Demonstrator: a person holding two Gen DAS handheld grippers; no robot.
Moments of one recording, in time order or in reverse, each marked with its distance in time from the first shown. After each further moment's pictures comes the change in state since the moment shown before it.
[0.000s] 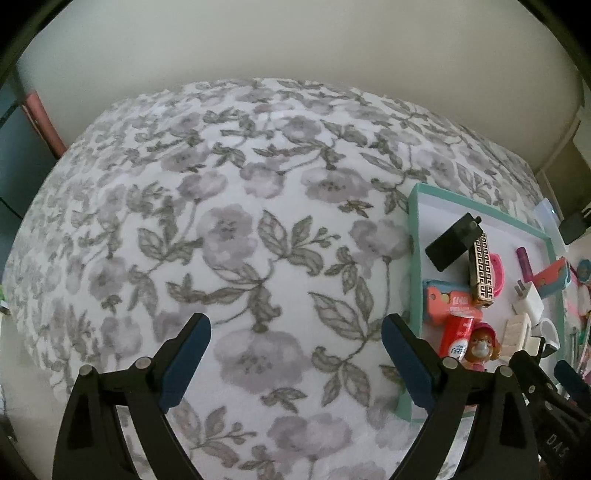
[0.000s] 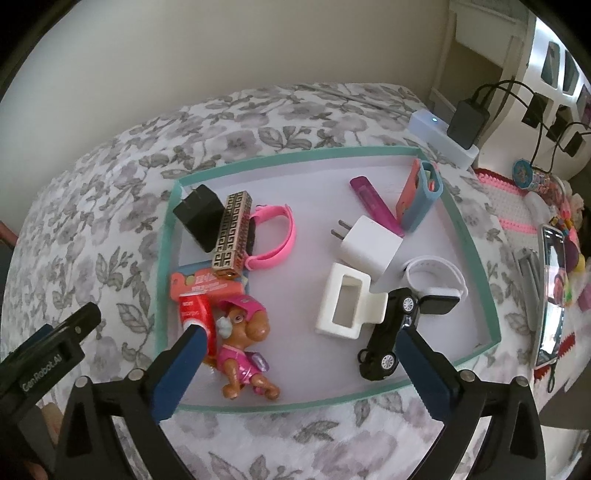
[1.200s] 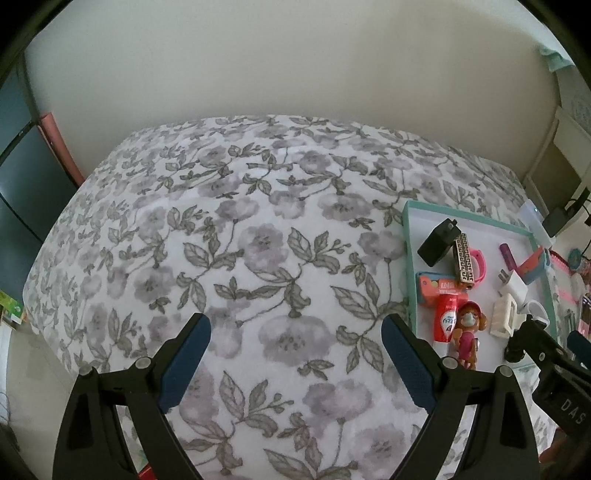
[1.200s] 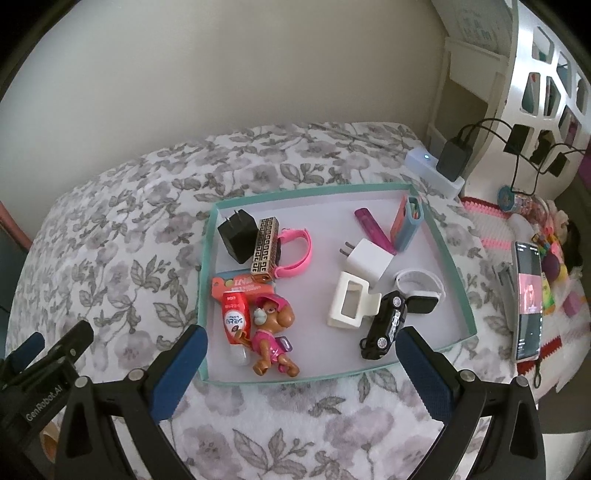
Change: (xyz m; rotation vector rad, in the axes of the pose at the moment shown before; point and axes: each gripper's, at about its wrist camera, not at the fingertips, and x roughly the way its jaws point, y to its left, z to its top) left arm -0.062 0.018 -0.025 0.023 -0.116 0.025; right arm -0.060 0.014 -0.016 -0.034 -0.122 0.011
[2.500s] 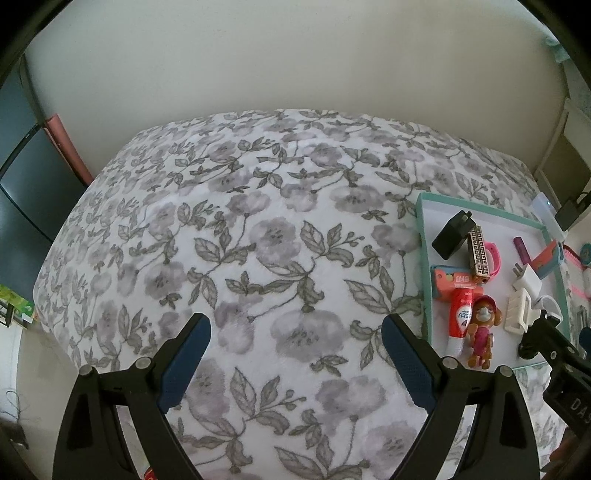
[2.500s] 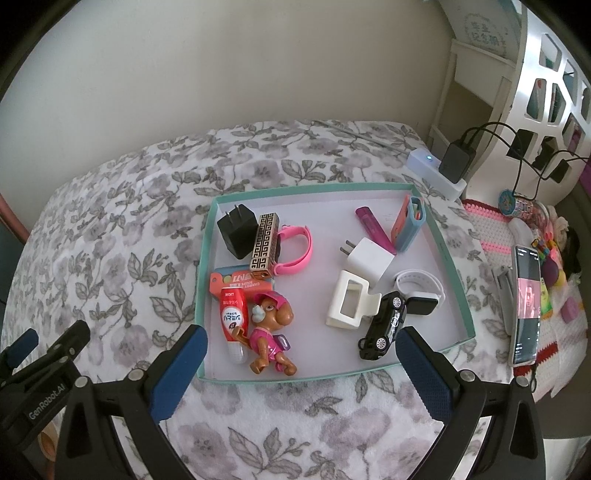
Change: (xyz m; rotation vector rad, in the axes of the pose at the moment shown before) left arm 0.005 0.005 -0.002 0.012 0.022 0.042; right arm 0.004 0.001 0.000 -0.016 0.013 -0.005
